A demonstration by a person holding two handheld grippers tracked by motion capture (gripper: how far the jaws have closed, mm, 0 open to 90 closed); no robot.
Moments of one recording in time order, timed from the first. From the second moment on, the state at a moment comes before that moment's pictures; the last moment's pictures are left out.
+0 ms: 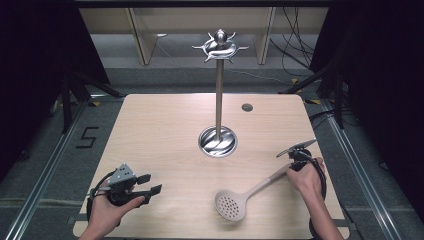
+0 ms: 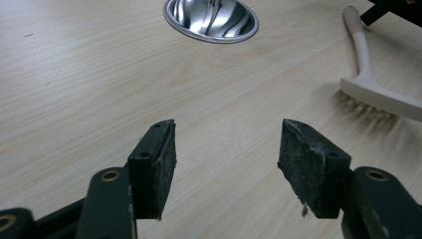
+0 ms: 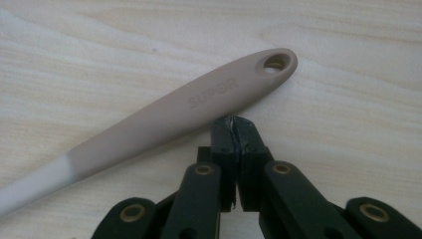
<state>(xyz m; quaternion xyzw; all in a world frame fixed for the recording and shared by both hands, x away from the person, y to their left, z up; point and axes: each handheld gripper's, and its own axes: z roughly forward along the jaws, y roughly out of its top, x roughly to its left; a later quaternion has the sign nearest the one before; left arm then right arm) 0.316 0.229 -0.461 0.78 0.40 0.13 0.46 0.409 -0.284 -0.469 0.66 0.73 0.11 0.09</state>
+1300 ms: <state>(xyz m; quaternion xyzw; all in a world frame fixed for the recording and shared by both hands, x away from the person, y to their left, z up) 0.324 0.225 -0.461 0.78 0.40 0.12 0.47 0.404 -0.264 -0.456 0.72 0.67 0.18 0.08</state>
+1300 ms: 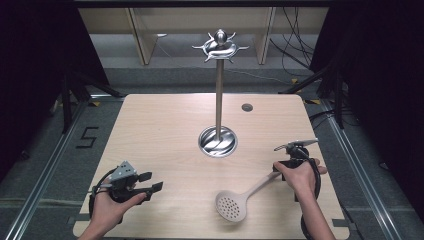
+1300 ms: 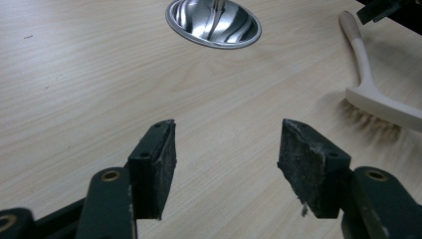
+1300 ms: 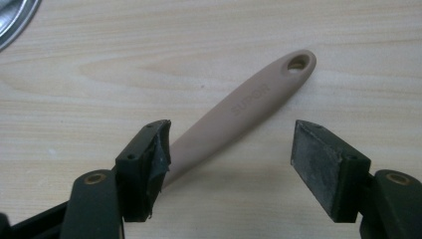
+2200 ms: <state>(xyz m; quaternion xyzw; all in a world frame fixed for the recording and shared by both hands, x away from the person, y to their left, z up) 0.317 0.226 -0.463 0.78 0.40 0.12 0.46 0.403 -0.280 -0.451 0.75 0.62 0.20 0.08</state>
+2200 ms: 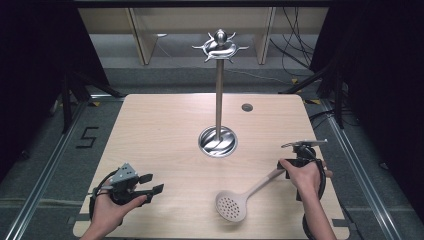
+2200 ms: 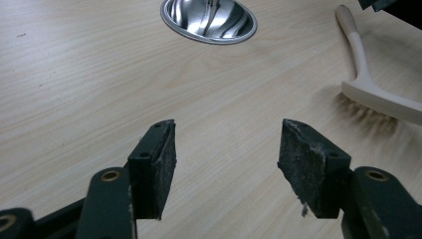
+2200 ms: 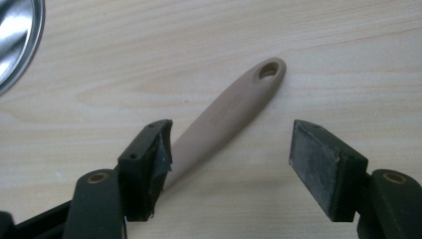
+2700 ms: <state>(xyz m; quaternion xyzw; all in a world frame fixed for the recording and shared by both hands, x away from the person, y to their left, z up) 0.320 0.225 -0.463 0.78 0.40 0.12 0.46 0.421 -0.269 -0.469 0.78 0.60 0.16 0.04</state>
